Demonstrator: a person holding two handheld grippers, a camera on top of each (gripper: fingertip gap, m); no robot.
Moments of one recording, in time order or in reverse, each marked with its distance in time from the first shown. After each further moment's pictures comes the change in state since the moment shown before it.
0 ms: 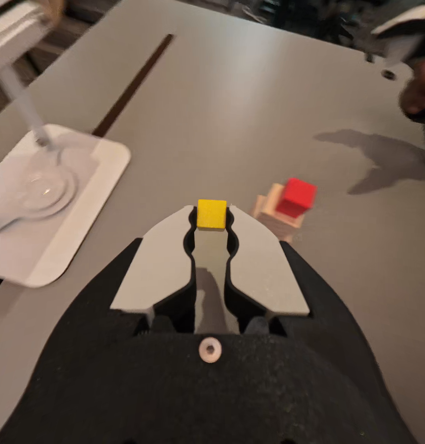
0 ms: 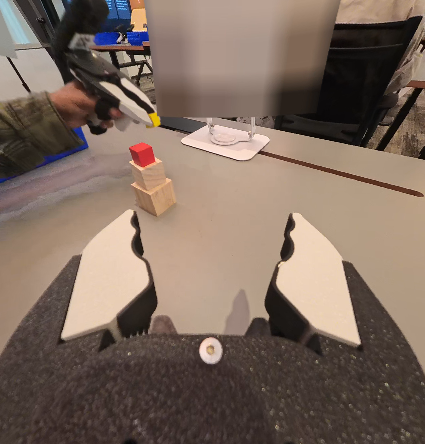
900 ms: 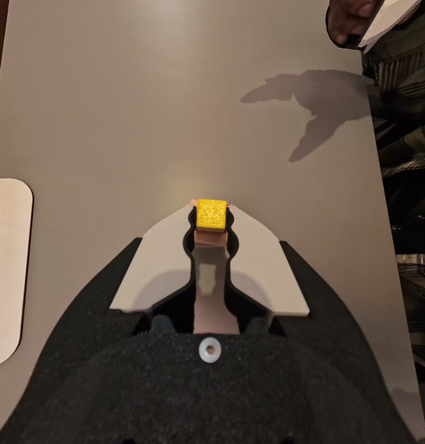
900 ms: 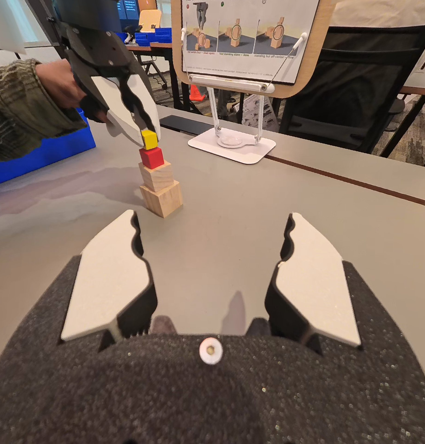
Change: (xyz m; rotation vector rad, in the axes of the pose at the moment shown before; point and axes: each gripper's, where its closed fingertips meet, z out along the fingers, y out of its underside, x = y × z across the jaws) left arm 0.086 -0.011 0.025 -0.266 0.253 0.218; right arm -0.010 -0.004 0.001 0.005 -0.020 -0.020
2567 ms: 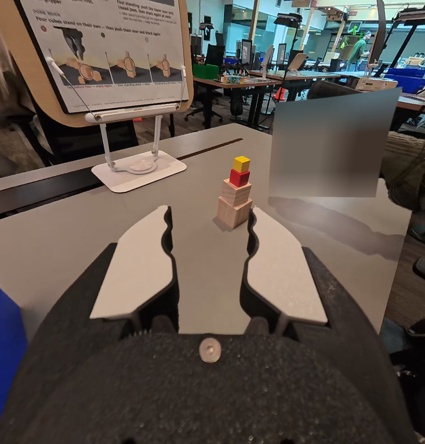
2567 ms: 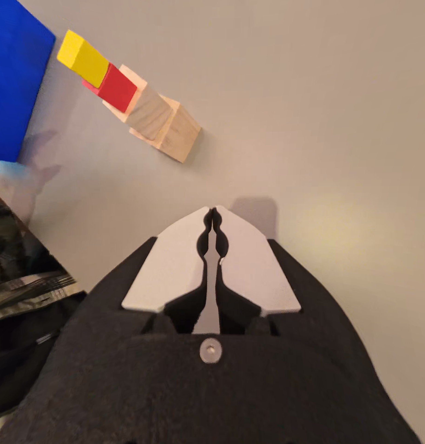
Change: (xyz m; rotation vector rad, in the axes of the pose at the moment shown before) left arm 0.106 0.100 -0.154 0.709 -0.739 -0.390; right arm -0.025 0.056 0.071 -0.727 -0.151 0.373
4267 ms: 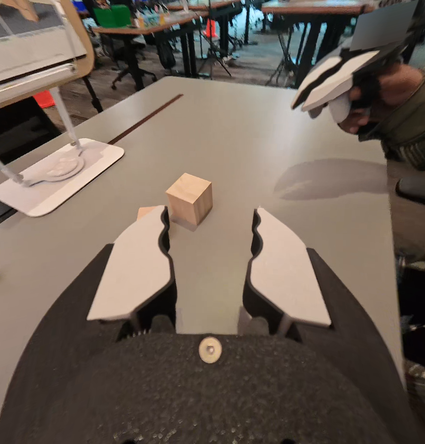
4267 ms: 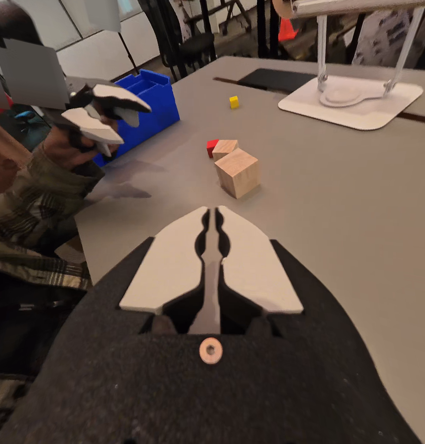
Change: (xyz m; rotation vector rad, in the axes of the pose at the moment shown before) left arm 0.041 0.041 0.063 -0.169 0.272 0.194; right arm -0.071 0.015 -0.046 0.486 -0.198 -0.348
